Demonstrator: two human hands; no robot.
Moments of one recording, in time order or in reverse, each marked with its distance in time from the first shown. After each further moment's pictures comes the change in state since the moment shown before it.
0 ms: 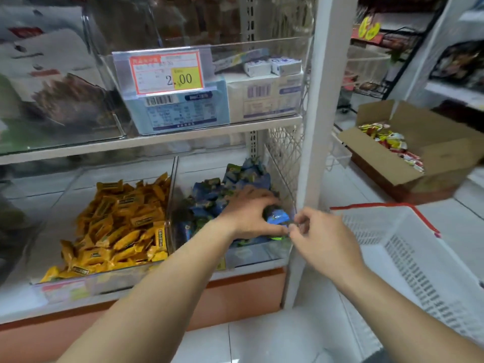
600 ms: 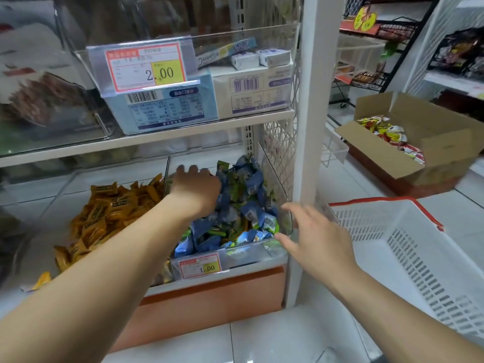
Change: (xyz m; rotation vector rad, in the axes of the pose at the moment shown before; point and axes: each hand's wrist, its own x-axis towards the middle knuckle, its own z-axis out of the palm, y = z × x) left_hand -0.016 -0.038 -0.068 0.678 -0.081 -0.318; right_hand -0.006 0.008 0.016 -0.195 0.062 -0.214
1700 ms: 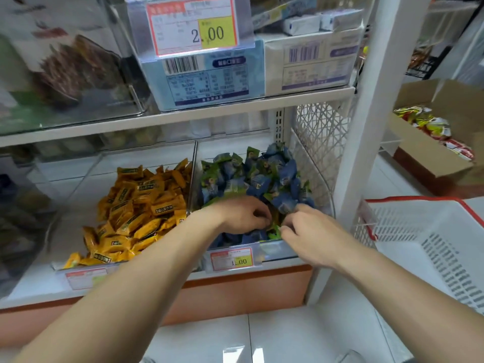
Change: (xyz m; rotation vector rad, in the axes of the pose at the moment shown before) left_hand -0.014 0.017 0.048 -0.618 -0.308 0.321; right_hand 0.041 -0.042 0.028 0.092 -0.492 -0.130
